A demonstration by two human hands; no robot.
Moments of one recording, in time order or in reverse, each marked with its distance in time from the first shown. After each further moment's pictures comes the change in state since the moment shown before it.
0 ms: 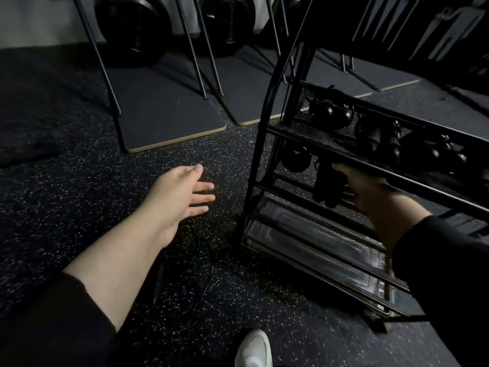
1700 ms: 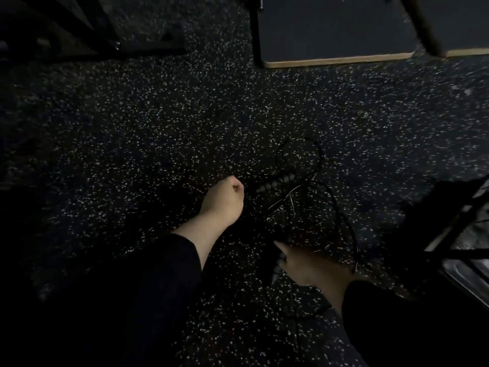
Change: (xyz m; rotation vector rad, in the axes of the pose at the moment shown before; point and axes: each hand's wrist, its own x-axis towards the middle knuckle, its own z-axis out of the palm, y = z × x) left_hand 0.196 -0.310 -0.292 0.736 0.294 -0.267; right_hand 0.010 0.374 0.472 -1.322 -1.012 -0.176
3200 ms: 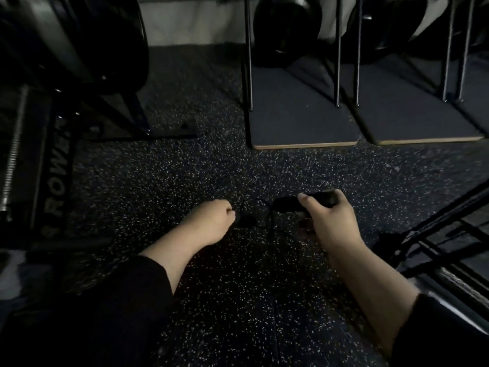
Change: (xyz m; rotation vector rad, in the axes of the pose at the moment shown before) left_hand -0.143 0.106 -0.159 0.293 0.036 0.163; right_hand -0.276 -0.125 -0.193 1.012 0.826 -0.207
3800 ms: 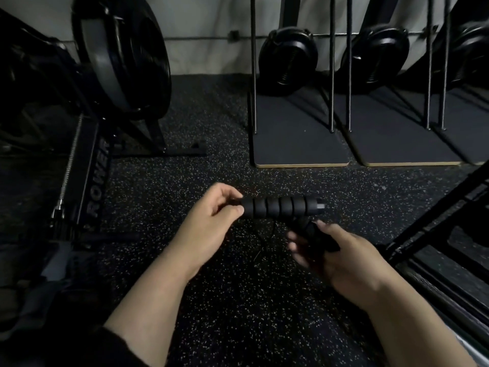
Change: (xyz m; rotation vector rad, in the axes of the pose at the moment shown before) left_hand -0.184 0.046 -0.084 -0.904 0.166 0.261; right_hand -0.122 -0.053 -0.075 0.510 -0.397 0.339
